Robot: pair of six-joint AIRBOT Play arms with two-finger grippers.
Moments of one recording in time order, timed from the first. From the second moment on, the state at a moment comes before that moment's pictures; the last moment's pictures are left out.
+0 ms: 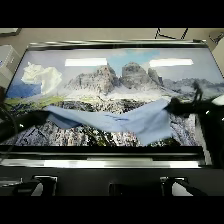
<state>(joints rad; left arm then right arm) 0.07 -0.60 0.78 1.01 -0.88 -1.32 -0.33 -1.24 1.14 -0.80 1.22 1.34</state>
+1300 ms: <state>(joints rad) 0.07 -0.96 1.07 1.22 -0.97 -1.50 -0.32 -1.38 1.81 -1.08 1.19 1.56</state>
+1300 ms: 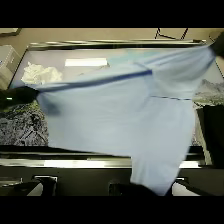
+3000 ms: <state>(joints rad) 0.40 -1.40 0.67 0.92 -1.19 -1.23 -0.45 -1.53 1.31 -1.32 1.64 1.55</state>
